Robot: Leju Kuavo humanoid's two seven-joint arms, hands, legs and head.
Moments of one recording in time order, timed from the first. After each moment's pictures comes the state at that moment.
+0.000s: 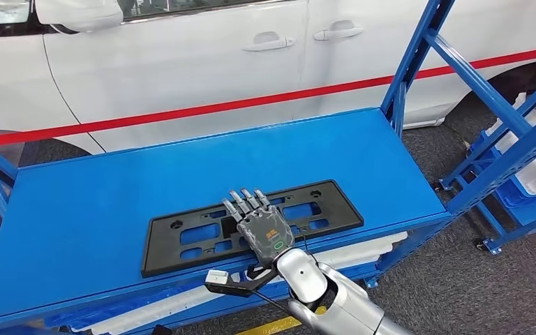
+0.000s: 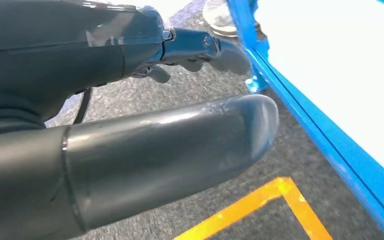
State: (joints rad) left arm 0.03 -0.34 0.55 -0.60 -1.19 0.46 -0.07; right arm -0.38 -0.03 0.80 -1.37 1.35 -0.13 0.30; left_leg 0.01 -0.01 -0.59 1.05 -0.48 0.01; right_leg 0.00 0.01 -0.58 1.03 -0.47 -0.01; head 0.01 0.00
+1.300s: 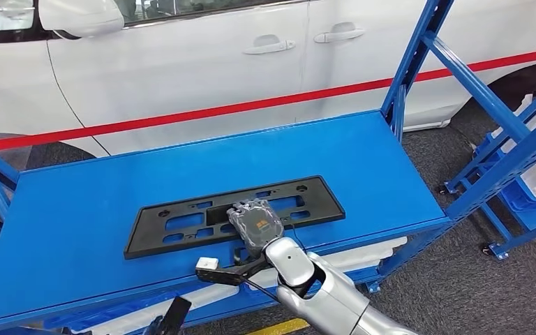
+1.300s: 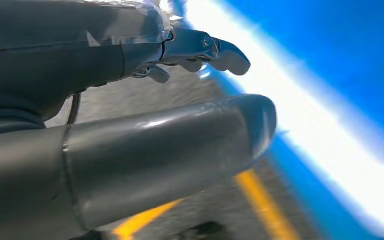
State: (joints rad) left arm -0.10 -0.32 0.22 -0.59 -0.93 0.41 0.05; right arm -0.45 0.06 0.78 -1.25 1.26 -0.05 0.28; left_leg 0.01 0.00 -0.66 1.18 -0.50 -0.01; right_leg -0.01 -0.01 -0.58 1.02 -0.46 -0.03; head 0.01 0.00
